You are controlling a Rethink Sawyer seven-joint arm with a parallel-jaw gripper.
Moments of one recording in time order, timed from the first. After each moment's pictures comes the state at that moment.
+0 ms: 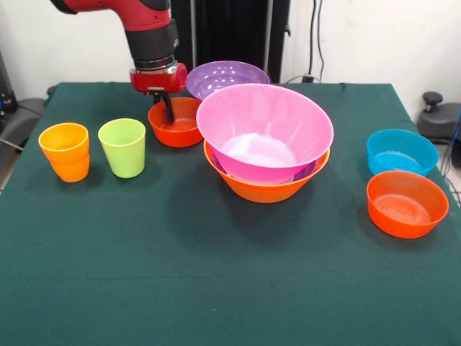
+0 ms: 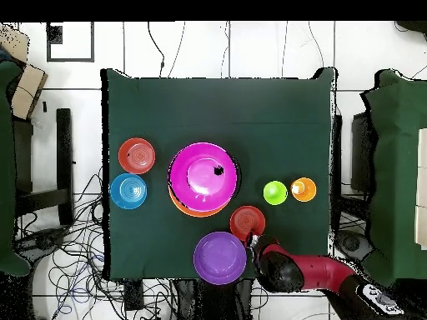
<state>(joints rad) -0.97 -0.41 0.22 2.00 -0.82 -0.04 2.05</state>
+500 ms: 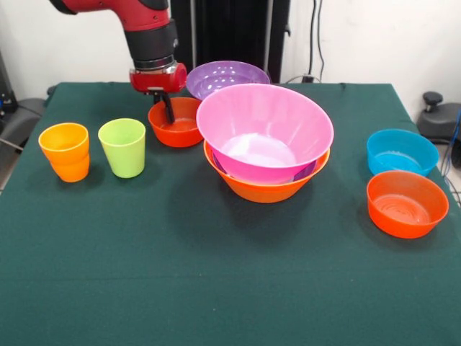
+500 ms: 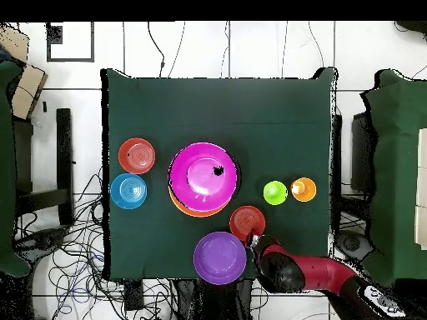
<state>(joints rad) -0.99 -0.41 0.24 2.01 -0.82 -0.04 2.05</state>
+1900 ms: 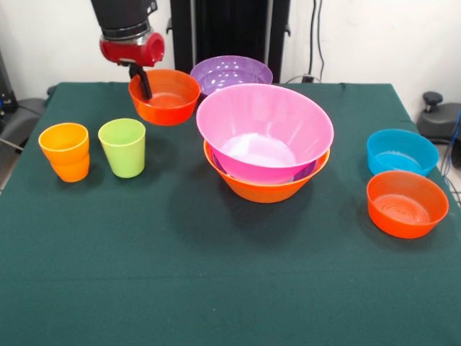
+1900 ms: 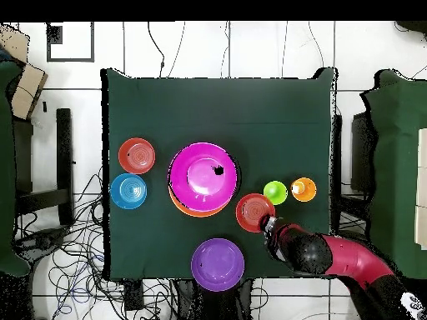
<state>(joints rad) -1.06 -0.68 0.45 2.05 -0.57 0.34 2.05</state>
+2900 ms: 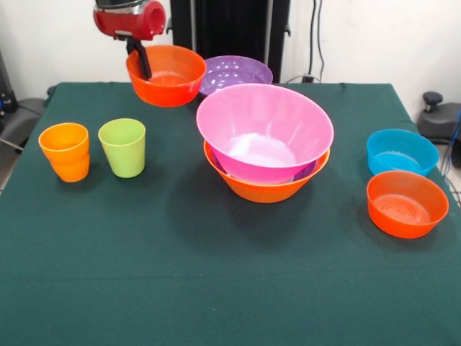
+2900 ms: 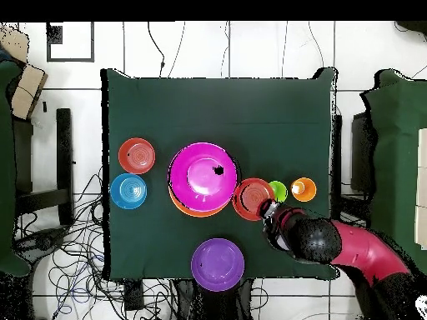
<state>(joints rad) -1.03 -0.84 0.53 2.07 -0.39 0.47 2.05</state>
